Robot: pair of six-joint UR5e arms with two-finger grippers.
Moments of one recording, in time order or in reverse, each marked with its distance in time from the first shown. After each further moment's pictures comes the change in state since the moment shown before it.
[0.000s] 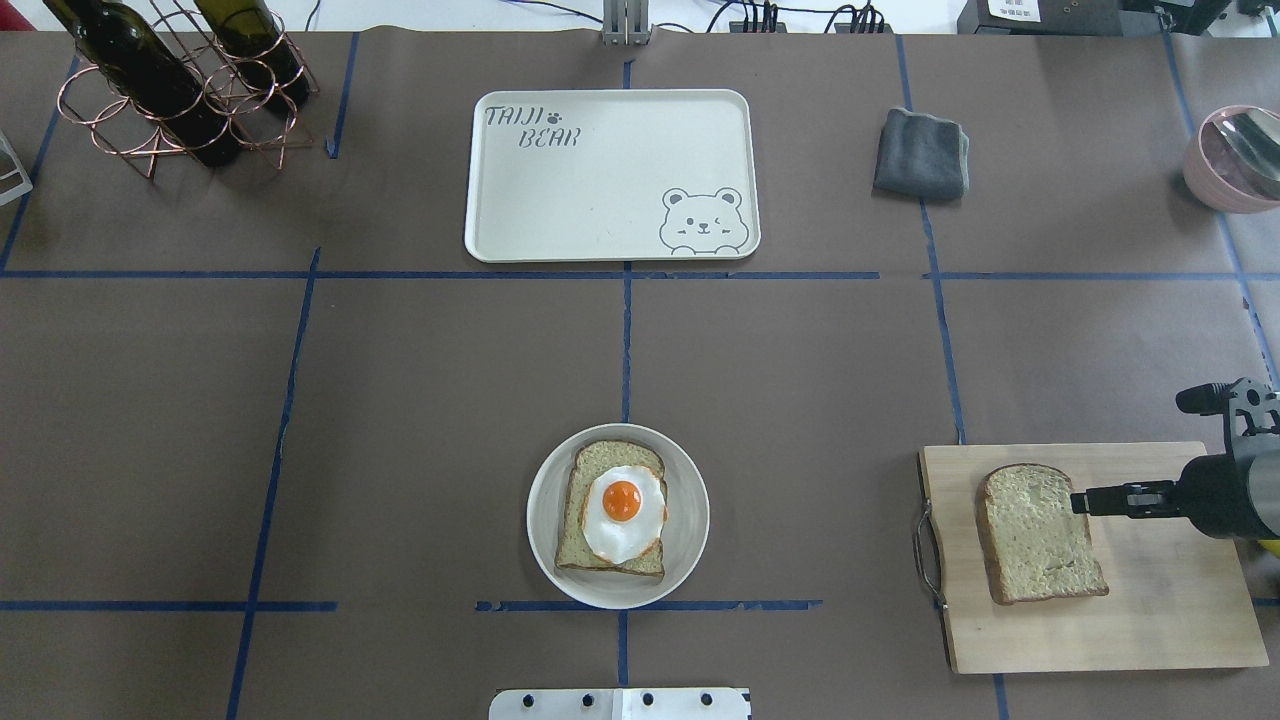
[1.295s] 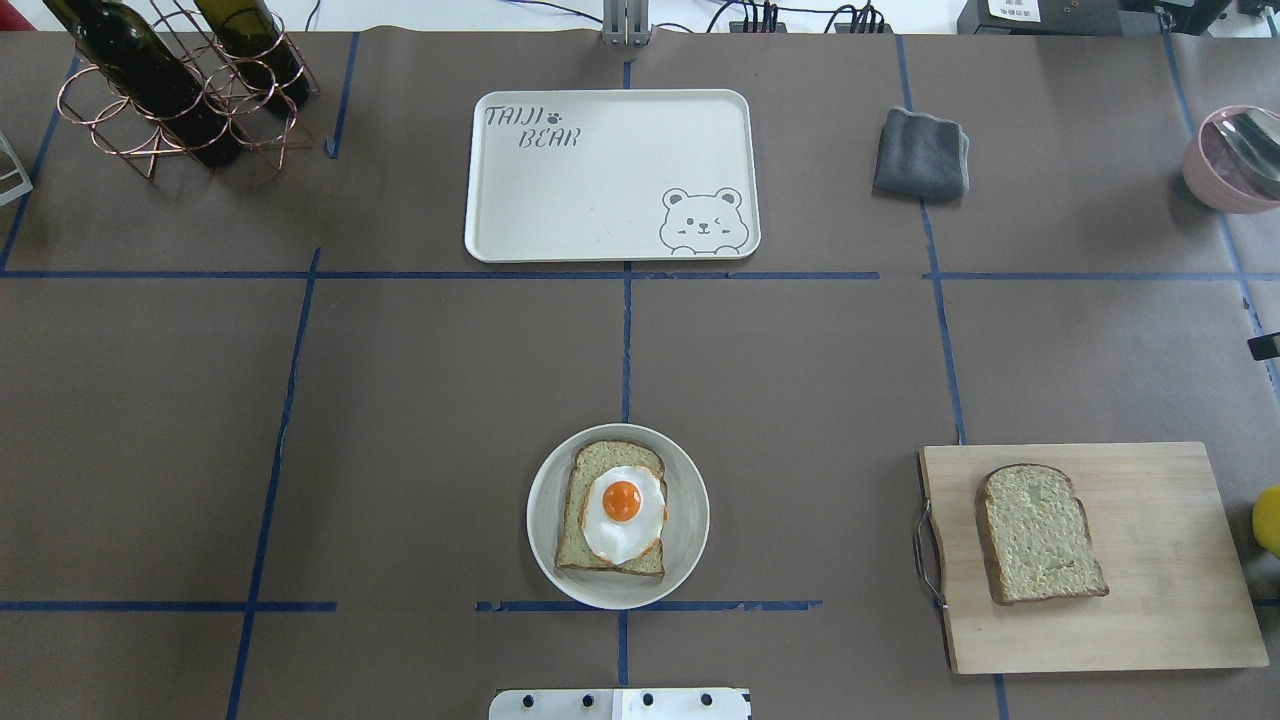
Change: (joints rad) left arm 0.001 0.001 0.006 0.001 0.004 0.000; right arm 0.650 0.146 -0.037 -0.429 0.496 -0.736
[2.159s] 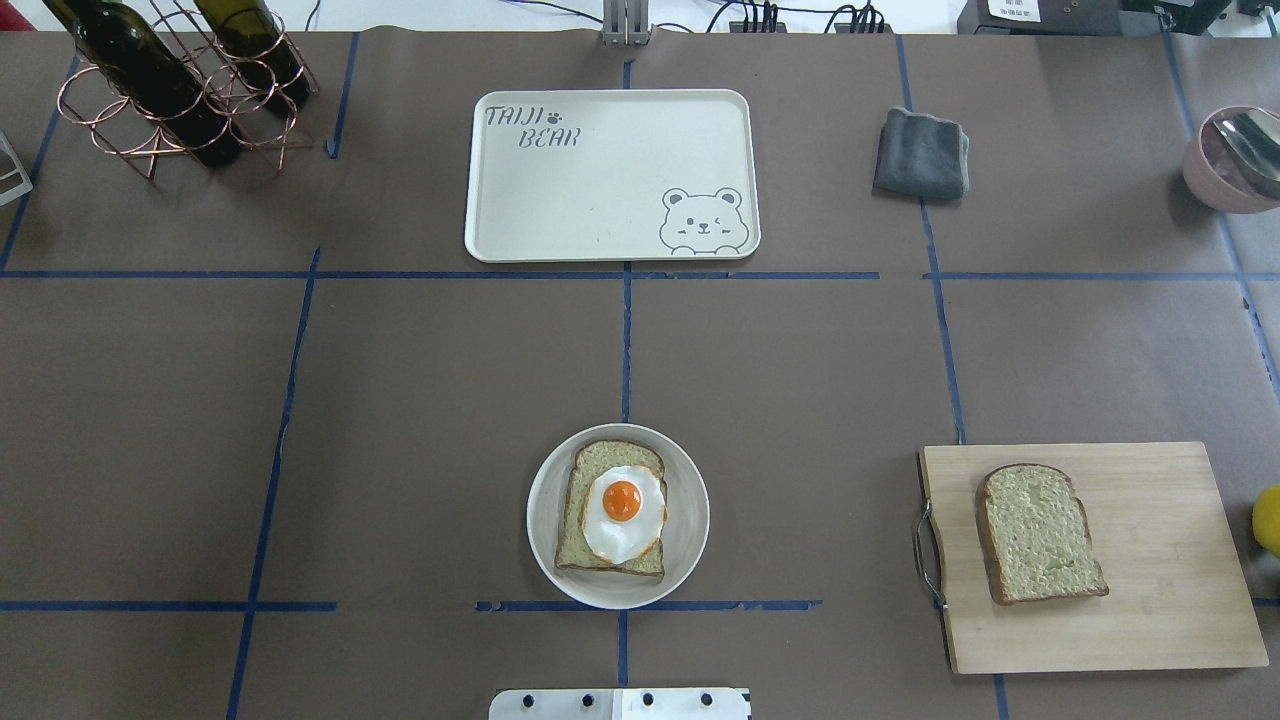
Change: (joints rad) left arm -0.001 -0.004 -0.001 0.001 0.002 -0.001; right arm 0.330 0.198 -0.071 -0.714 -0.044 -0.590
